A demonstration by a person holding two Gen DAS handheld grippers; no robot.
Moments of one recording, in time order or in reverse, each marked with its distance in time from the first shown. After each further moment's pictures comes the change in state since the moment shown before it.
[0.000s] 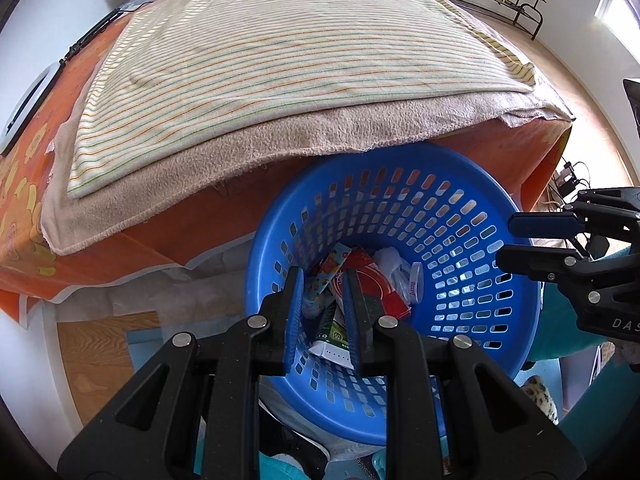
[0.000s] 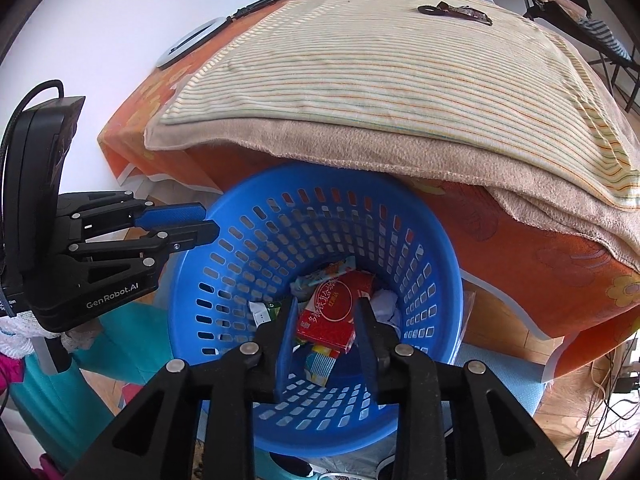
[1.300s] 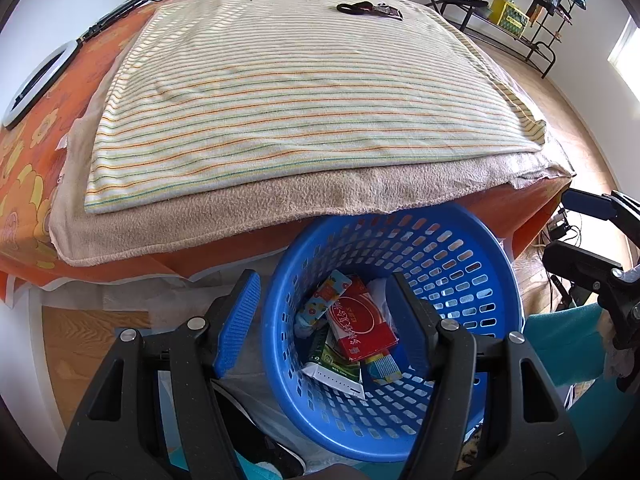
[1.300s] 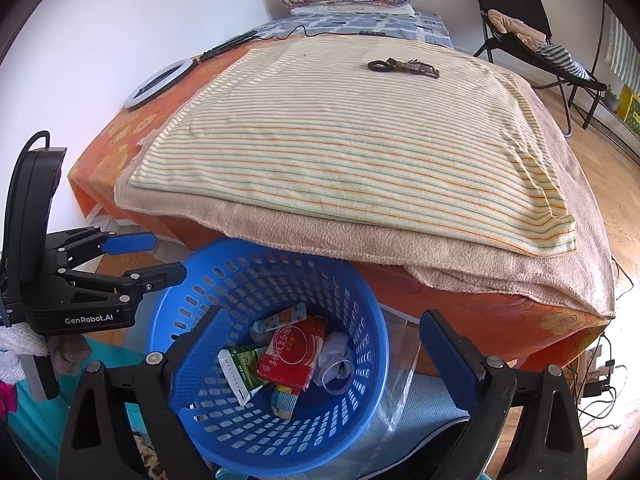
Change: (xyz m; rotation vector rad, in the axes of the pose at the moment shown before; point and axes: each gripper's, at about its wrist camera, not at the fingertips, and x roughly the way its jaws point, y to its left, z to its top) left arm -0.016 0.024 0.023 -0.123 -0.046 -0.046; right arm -0.043 -0.014 0.029 0.036 -0.136 -0.150
